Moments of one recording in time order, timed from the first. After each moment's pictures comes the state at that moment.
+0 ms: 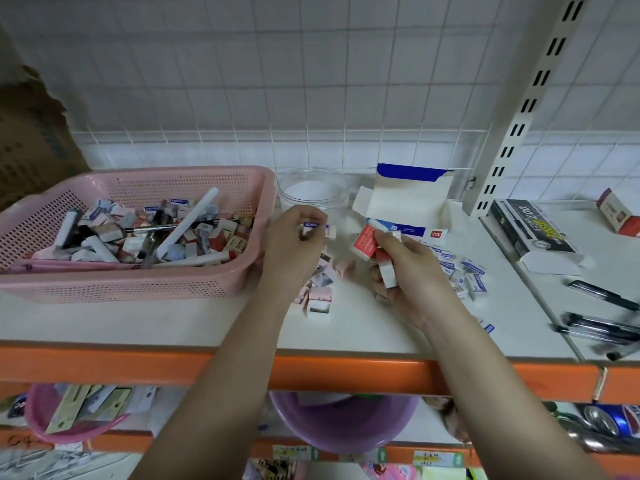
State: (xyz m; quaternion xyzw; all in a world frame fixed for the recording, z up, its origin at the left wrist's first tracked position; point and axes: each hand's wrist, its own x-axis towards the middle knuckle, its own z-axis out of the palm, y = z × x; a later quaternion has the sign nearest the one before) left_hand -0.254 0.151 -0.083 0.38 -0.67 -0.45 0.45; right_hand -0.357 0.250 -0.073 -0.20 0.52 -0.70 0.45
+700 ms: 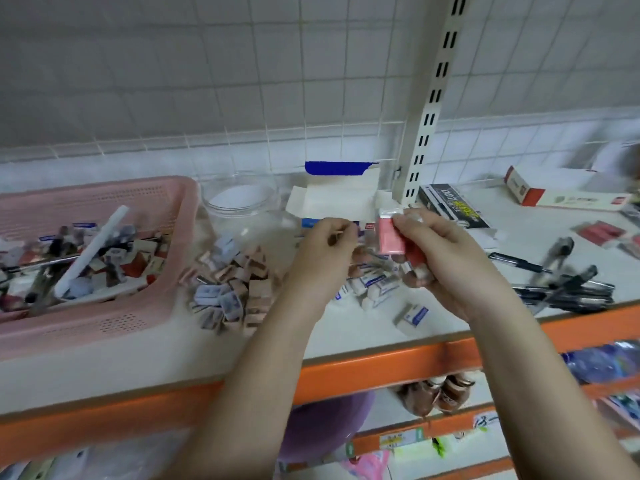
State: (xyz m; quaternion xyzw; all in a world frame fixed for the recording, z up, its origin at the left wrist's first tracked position) left_hand -0.324 0.215 -0.072 0.30 -0.65 -0.64 0.28; right_hand -0.419 0.317 -0.054 -0.28 0.60 -0.67 0.33
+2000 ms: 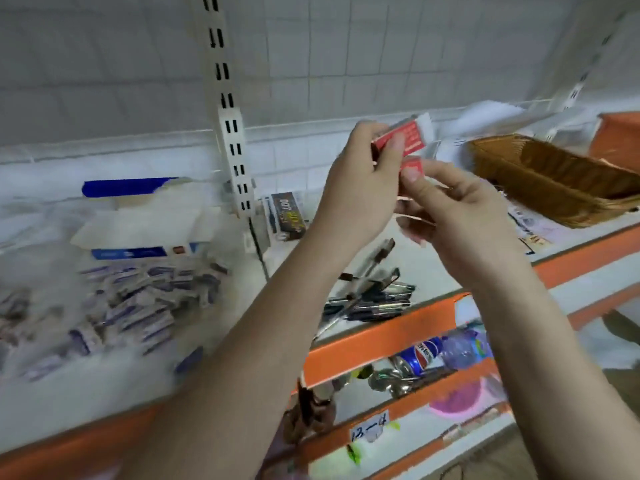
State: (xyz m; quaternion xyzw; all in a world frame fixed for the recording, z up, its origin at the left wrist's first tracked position) left_hand -0.546 0.370 -0.009 0.11 -0.77 -0.51 0.37; right_hand -0.590 0.469 -0.025 -0.27 0.60 -0.74 0.14
